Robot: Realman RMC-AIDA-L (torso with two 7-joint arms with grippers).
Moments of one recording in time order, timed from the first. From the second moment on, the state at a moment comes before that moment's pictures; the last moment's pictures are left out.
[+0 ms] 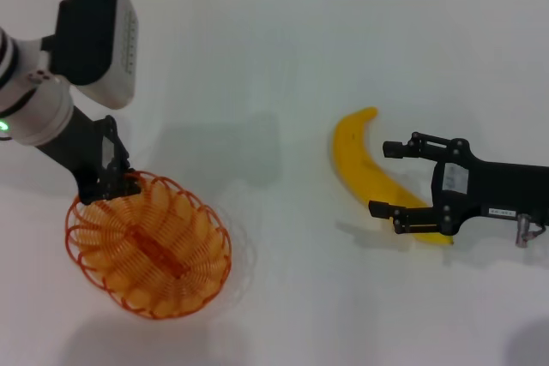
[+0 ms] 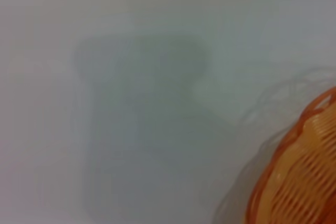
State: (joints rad) left arm -0.74 -2.03 1.30 1.07 2.64 1.52 -1.71; right arm 0.51 2.04 -0.39 -0.41 -2.23 -1.60 0.82
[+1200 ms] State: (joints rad) left arm -0.70 -2.03 1.06 1.00 2.31 1.59 -2.25; right arm 0.51 2.04 -0.39 -0.41 -2.21 -1.60 0.82
